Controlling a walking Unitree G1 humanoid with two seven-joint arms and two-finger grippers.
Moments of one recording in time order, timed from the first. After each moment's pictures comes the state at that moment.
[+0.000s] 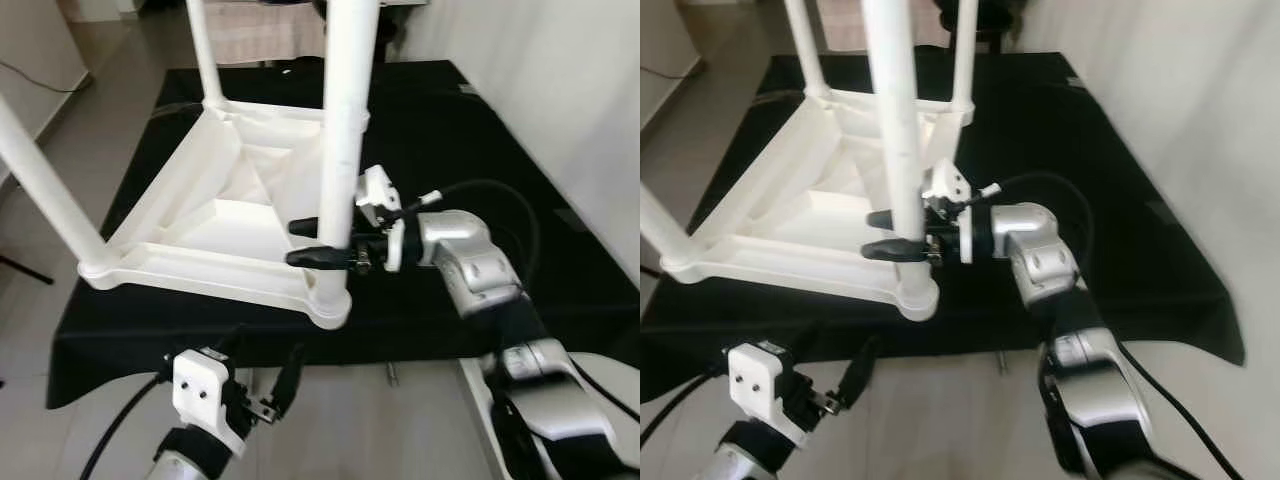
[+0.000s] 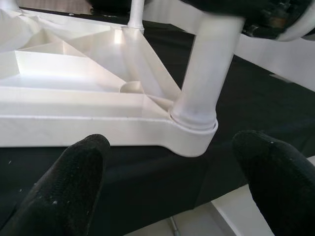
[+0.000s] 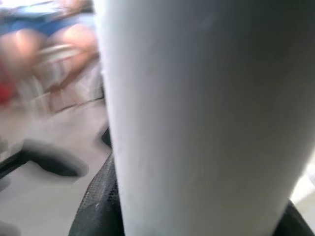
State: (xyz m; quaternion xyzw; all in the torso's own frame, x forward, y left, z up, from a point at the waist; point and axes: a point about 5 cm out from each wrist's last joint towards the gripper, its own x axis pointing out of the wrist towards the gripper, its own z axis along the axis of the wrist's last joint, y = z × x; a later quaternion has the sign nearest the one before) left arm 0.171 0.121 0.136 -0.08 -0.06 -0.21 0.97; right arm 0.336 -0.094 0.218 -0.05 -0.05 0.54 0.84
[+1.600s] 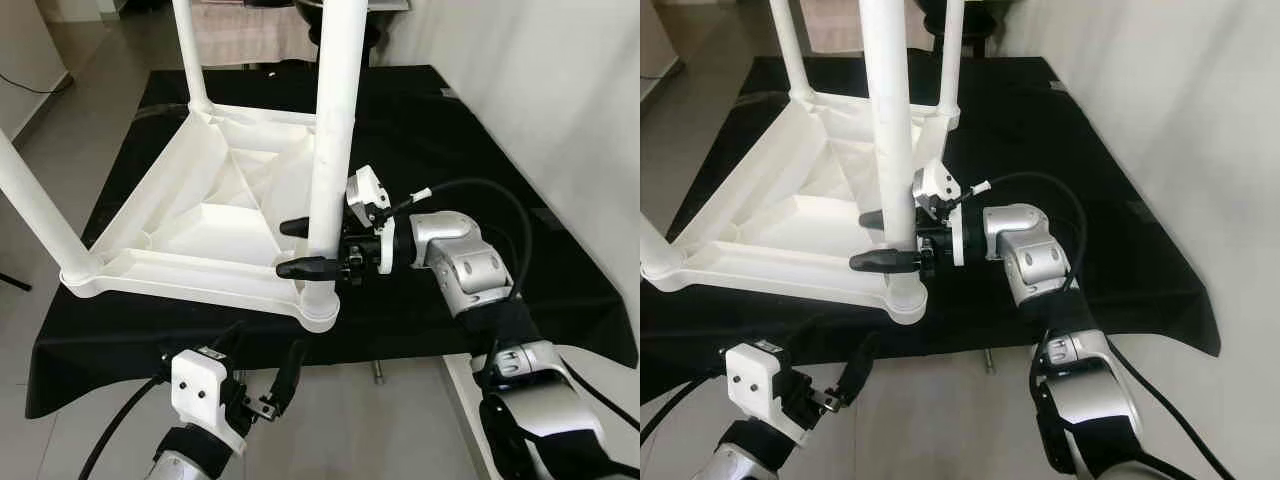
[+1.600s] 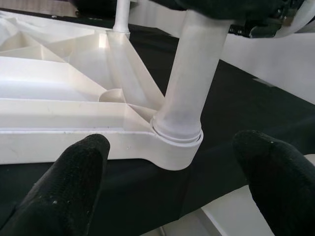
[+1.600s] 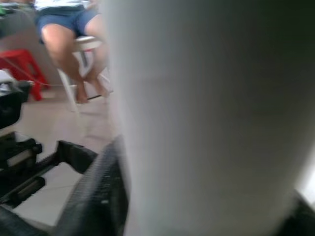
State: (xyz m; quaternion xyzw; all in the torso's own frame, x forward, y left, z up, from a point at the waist) left arm 0.170 0.117 0.137 -0.09 -0.07 -0.20 0.97; right arm 0.345 -0.088 0.233 -0.08 0.00 0.70 0.71
